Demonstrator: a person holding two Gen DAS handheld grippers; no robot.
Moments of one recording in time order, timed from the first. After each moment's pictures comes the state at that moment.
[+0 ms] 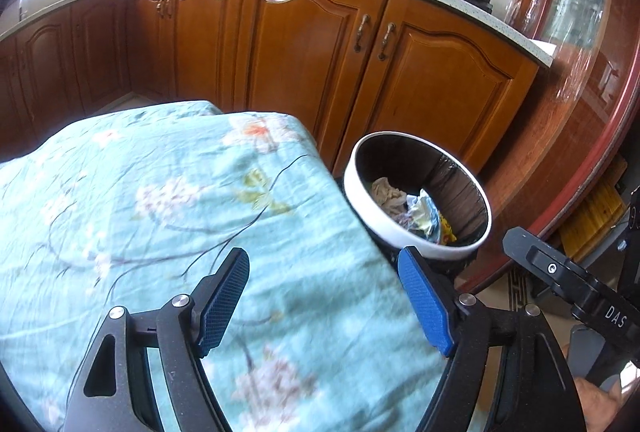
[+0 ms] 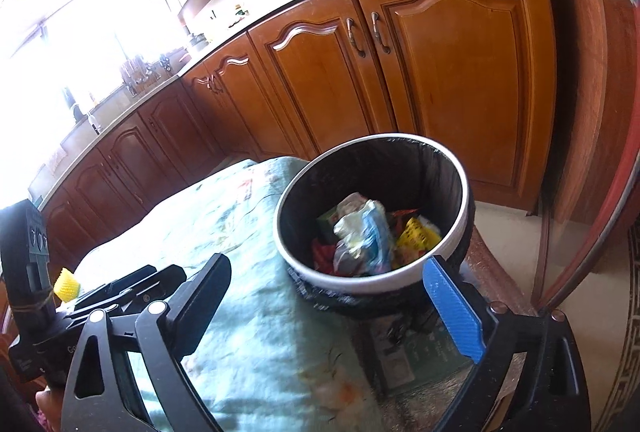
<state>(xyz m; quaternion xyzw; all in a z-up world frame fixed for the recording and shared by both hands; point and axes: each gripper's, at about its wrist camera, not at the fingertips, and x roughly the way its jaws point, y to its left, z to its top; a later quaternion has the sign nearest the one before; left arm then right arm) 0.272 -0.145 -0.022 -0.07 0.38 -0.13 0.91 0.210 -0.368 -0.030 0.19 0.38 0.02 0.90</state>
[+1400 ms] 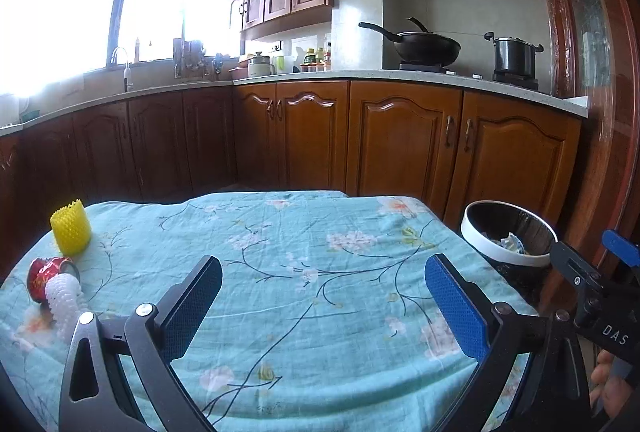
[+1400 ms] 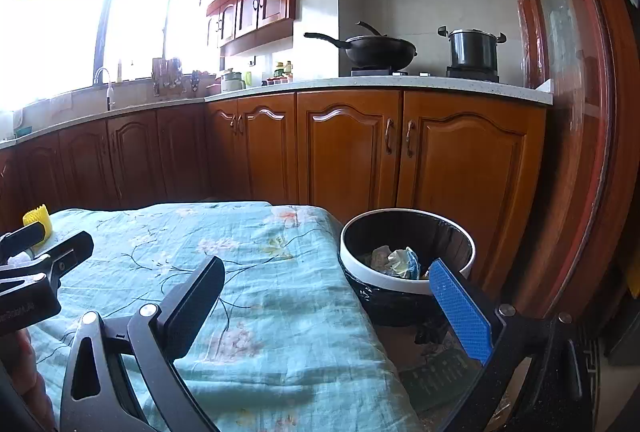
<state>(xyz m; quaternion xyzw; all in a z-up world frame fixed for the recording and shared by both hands) 0.094 -0.049 0.001 -0.02 0.20 0.02 0.98 0.117 -0.234 0.000 0.01 0.23 -0.02 0.97</state>
